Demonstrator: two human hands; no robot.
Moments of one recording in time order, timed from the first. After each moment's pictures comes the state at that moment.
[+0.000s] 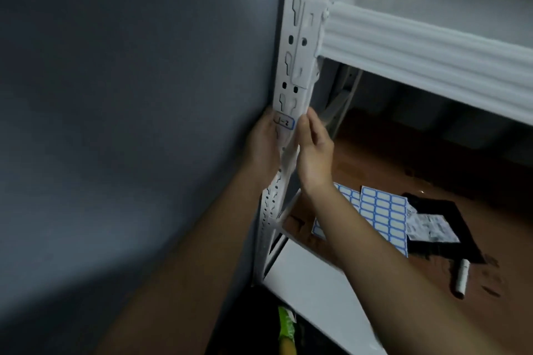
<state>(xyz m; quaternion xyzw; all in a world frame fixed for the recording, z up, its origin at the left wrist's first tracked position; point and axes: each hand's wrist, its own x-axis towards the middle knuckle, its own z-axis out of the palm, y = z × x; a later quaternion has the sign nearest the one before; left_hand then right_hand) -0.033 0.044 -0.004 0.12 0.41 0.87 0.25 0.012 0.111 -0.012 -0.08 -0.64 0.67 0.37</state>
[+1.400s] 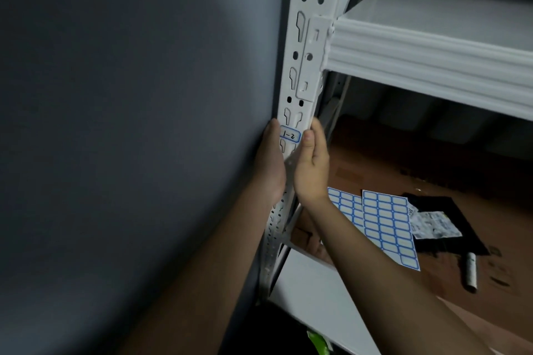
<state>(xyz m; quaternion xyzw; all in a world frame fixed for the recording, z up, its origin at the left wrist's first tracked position) -0.042 0.049 -0.013 0.11 0.49 0.83 0.23 -0.001 0.094 -0.024 -0.10 -0.67 0.59 0.44</state>
